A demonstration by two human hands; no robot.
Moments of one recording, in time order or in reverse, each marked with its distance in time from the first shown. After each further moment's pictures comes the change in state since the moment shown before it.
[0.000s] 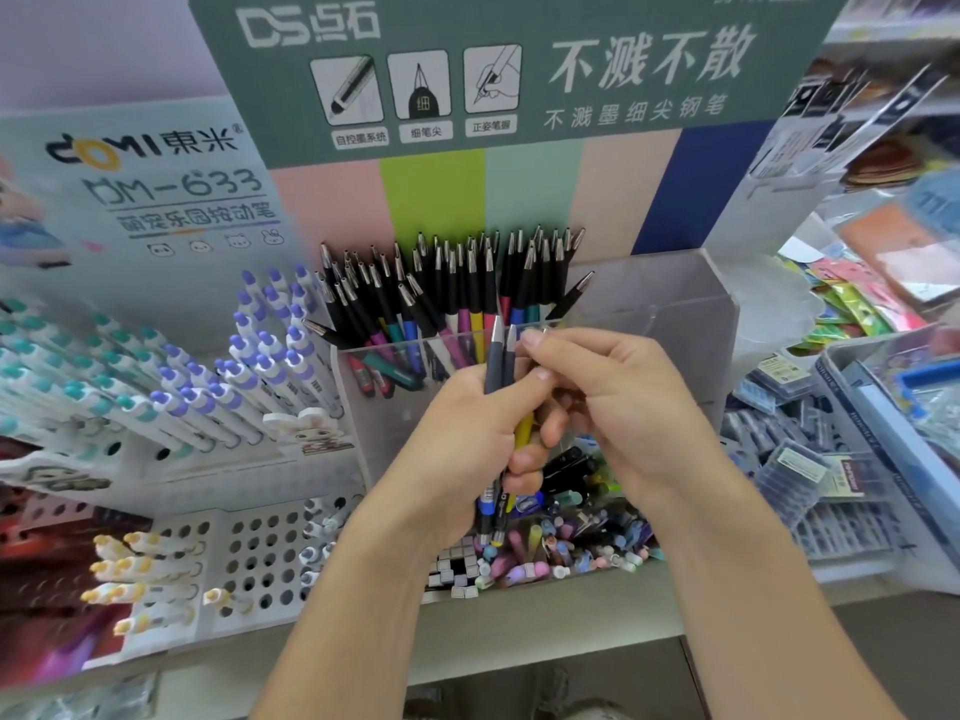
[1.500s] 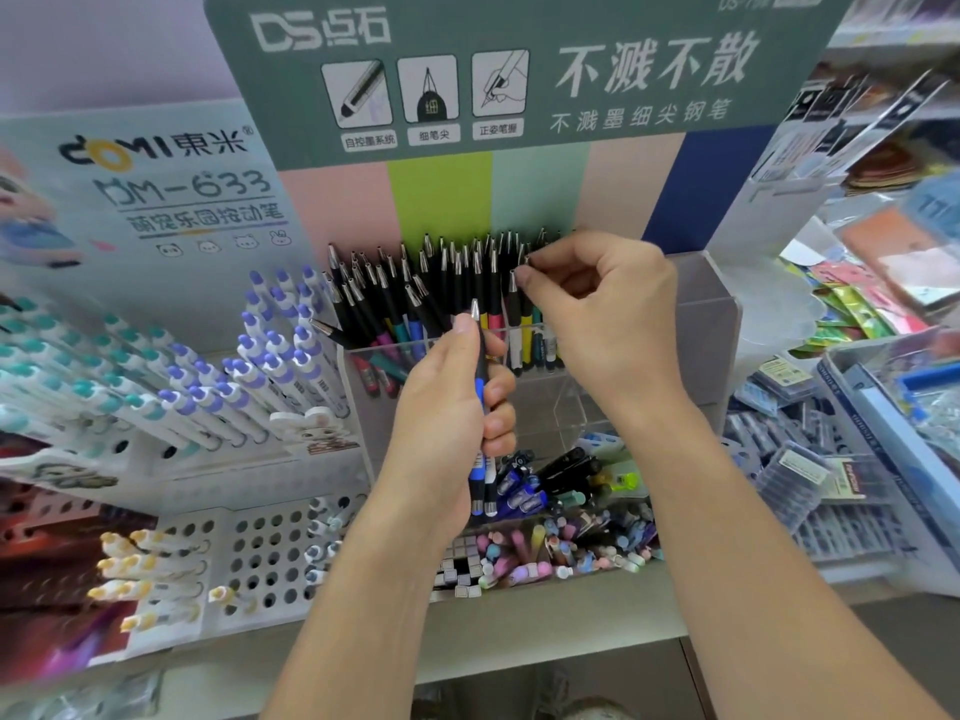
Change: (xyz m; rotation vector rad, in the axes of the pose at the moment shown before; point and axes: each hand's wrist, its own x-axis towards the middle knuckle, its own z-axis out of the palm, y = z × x) left_hand 0.003 0.003 -0.004 -0.177 0.333 0.071; right_hand 0.056 -0.008 0.010 -0.484 0.308 -0.581
